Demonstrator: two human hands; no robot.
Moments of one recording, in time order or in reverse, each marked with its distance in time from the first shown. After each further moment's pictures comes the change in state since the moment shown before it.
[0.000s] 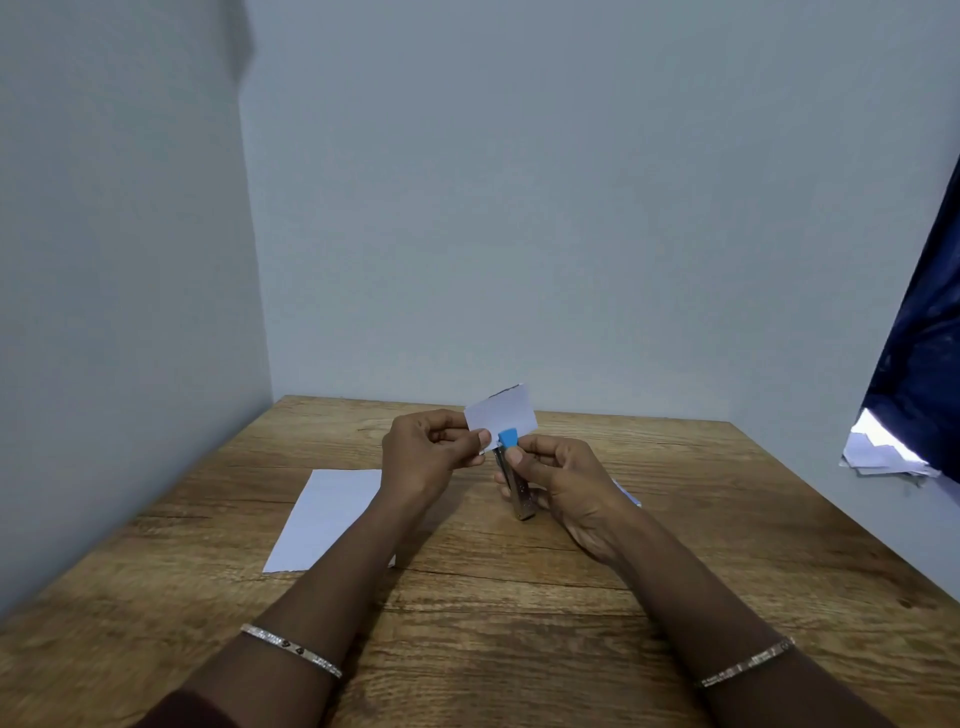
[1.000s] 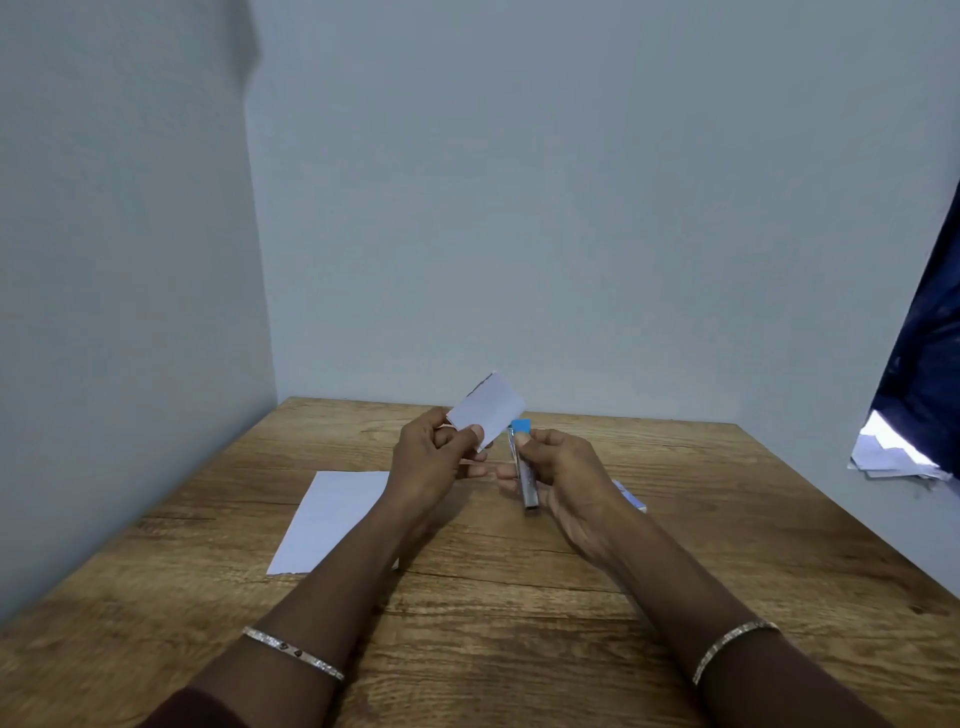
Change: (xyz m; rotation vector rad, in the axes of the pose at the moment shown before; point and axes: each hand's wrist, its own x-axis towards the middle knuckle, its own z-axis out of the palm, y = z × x) left_hand 0.003 -0.005 0.003 -0.137 -0.053 -0.070; right_hand 0.002 -0.014 0.020 0.109 0.167 0.074
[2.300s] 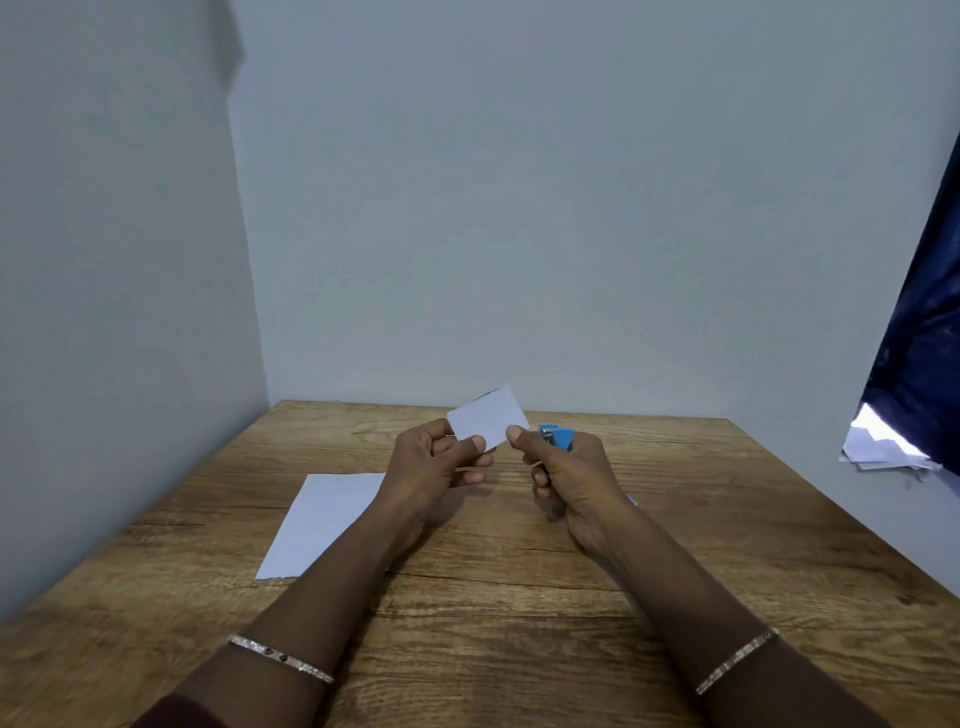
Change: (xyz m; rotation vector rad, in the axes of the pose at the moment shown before) left_hand -0.003 -0.005 0.004 -0.158 -0.087 -0.109; right_hand 0.000 -0.001 -0.014 -0.178 0.152 -0.071
